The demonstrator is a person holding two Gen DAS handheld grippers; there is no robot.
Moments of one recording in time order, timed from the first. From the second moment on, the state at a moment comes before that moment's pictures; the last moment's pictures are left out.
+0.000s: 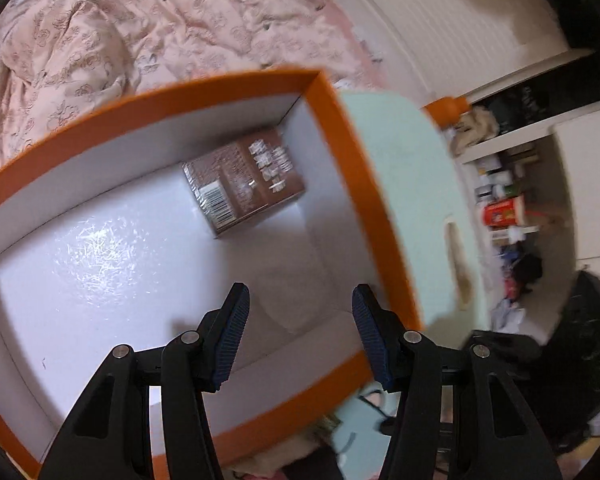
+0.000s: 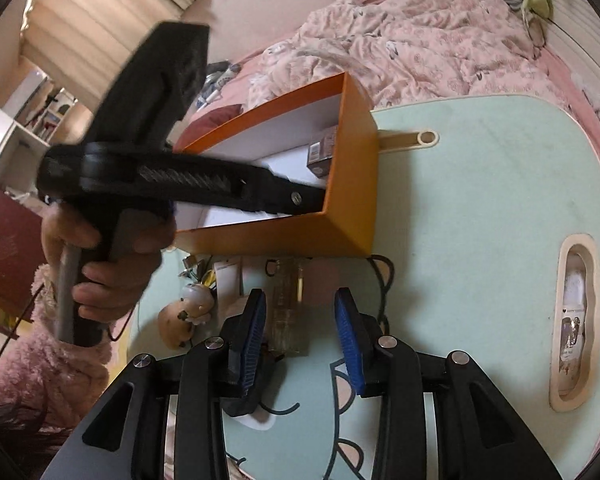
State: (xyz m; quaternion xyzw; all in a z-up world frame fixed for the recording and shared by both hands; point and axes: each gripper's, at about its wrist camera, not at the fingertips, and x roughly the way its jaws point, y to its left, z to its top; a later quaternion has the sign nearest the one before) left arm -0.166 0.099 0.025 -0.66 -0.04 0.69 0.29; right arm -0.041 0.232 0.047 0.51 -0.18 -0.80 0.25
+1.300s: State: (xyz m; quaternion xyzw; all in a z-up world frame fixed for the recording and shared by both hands) left arm -0.157 0.115 0.018 -0.66 0.07 0.70 0.25; right arm -0.042 0.240 0.039 0.51 -0.21 -0.79 0.25
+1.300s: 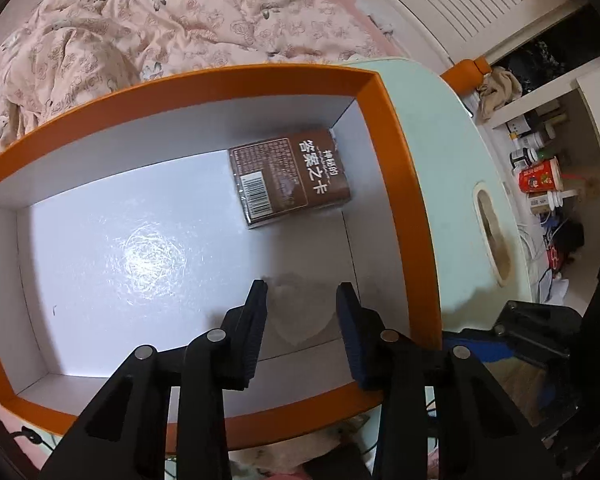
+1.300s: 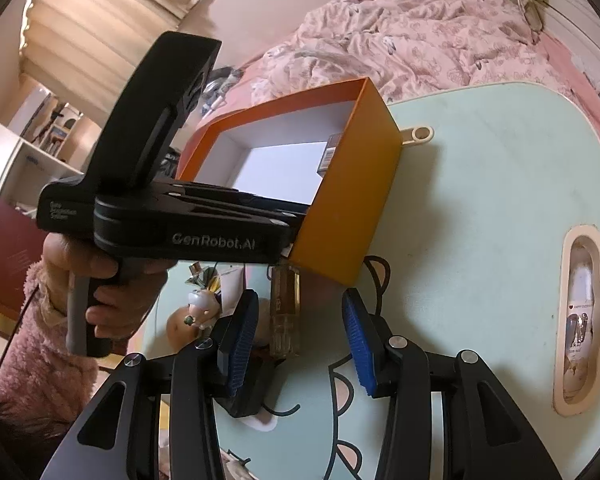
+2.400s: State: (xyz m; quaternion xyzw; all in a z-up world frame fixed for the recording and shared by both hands) left arm -0.113 -0.073 0.118 -0.53 -0.16 0.79 0.26; right arm -0.153 0.113 0.086 0.57 0.32 -0.70 0.30
